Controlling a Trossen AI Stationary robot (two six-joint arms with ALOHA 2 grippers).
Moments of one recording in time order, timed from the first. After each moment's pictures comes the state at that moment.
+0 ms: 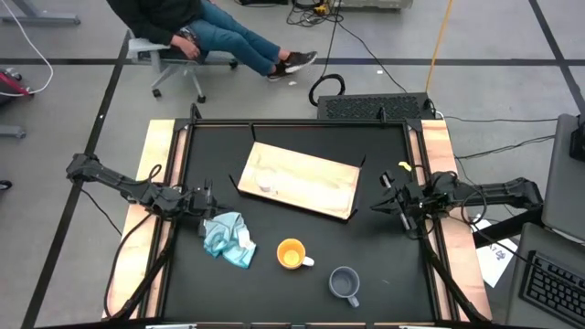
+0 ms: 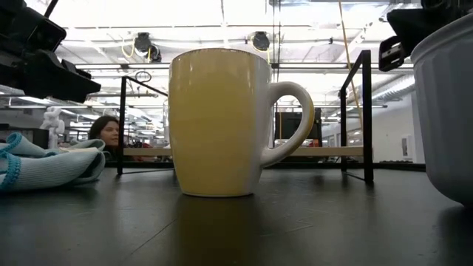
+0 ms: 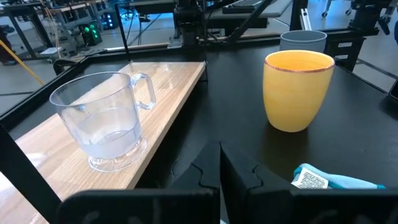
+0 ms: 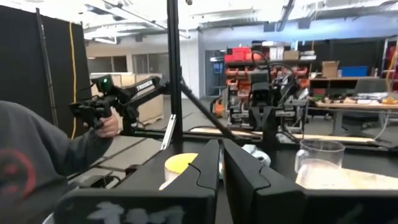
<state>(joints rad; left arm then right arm) -0.36 0.29 0.01 0.05 -0.31 0.00 0.02 0.23 0.02 0.40 -0.29 0.09</state>
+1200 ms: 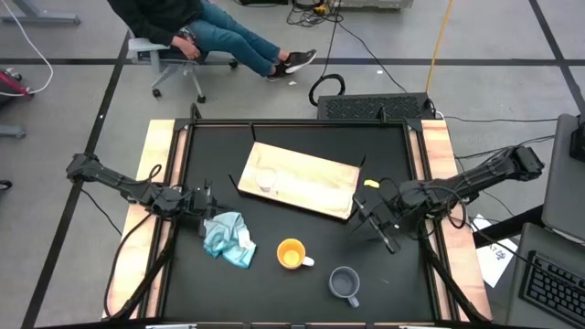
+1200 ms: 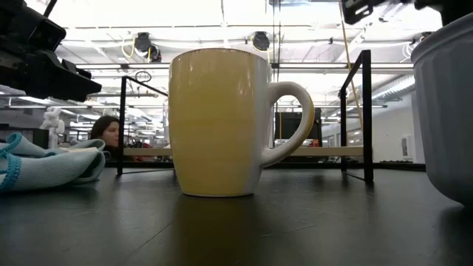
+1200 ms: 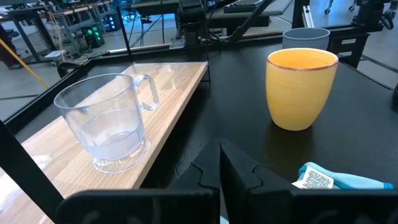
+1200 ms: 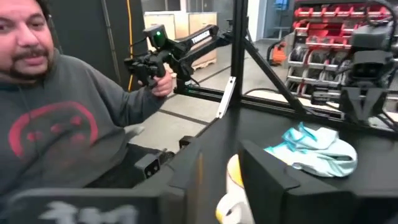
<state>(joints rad) -0.36 0.29 0.01 0.05 -0.31 0.02 0.29 0.95 0.48 0.39 -0.28 0.02</state>
